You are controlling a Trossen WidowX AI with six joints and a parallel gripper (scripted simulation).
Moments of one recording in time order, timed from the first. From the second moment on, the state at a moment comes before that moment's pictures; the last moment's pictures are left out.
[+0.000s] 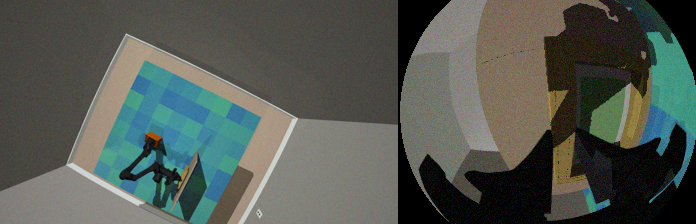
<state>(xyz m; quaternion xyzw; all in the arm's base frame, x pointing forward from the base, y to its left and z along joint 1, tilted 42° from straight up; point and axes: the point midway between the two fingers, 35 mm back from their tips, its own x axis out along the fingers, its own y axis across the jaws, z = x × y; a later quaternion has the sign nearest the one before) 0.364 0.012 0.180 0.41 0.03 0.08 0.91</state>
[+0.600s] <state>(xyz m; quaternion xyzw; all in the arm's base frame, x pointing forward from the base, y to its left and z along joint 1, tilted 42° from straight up) 0.364 0.012 0.180 0.40 0.03 0.08 0.91</state>
